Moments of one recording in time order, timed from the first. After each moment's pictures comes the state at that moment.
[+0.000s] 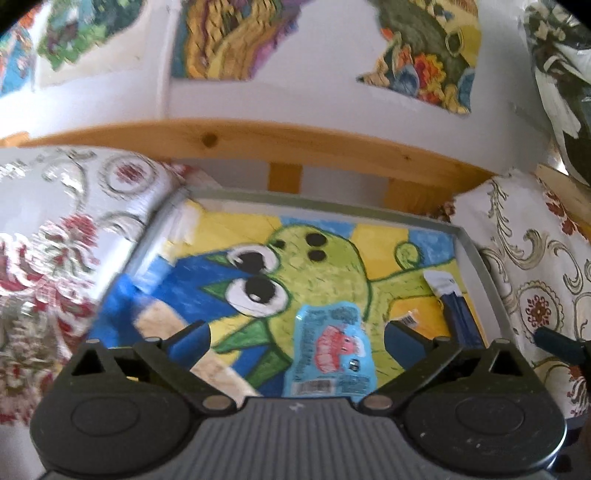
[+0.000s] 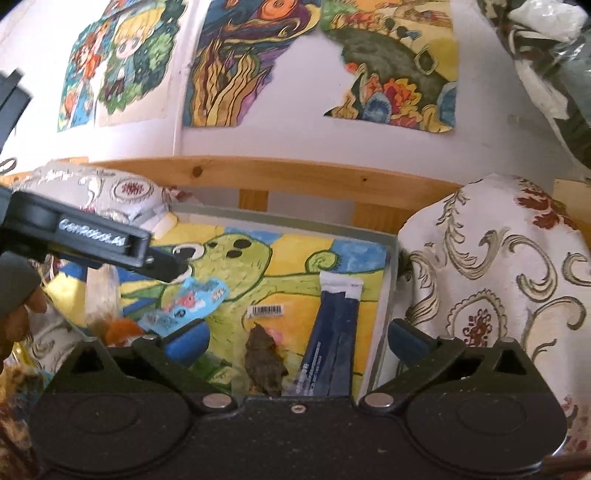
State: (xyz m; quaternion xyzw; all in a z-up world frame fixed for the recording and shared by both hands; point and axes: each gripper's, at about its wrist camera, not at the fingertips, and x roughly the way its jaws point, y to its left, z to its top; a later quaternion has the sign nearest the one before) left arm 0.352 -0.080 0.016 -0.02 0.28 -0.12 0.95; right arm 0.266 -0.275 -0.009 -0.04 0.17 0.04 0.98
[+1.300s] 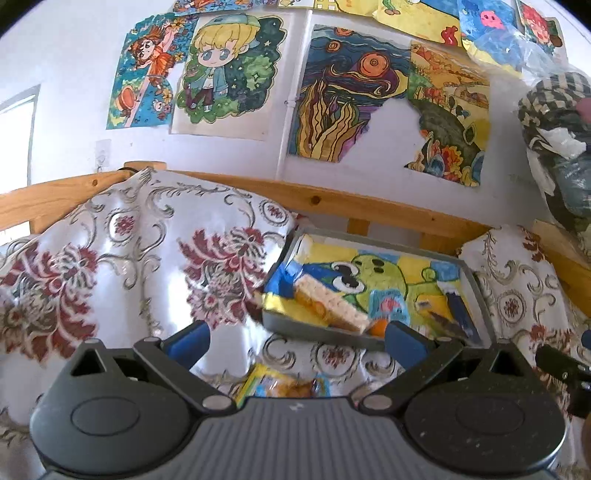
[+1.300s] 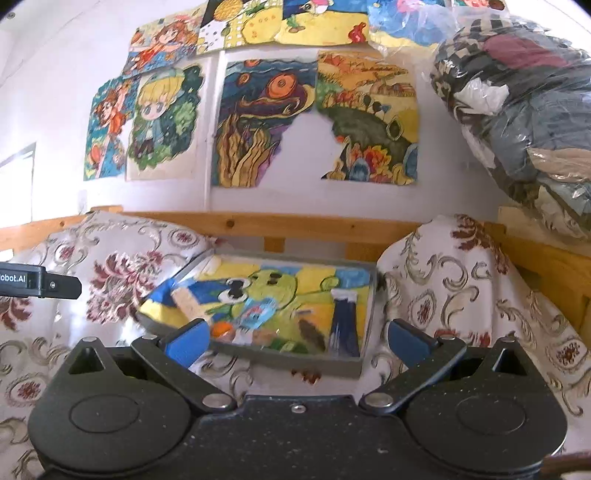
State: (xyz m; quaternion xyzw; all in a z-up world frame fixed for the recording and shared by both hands) left arm 0.131 0.027 0.047 -0.06 0.19 -0.04 0.98; right arm 0.077 -0.235 0.043 -0.02 0.13 0.02 0.99
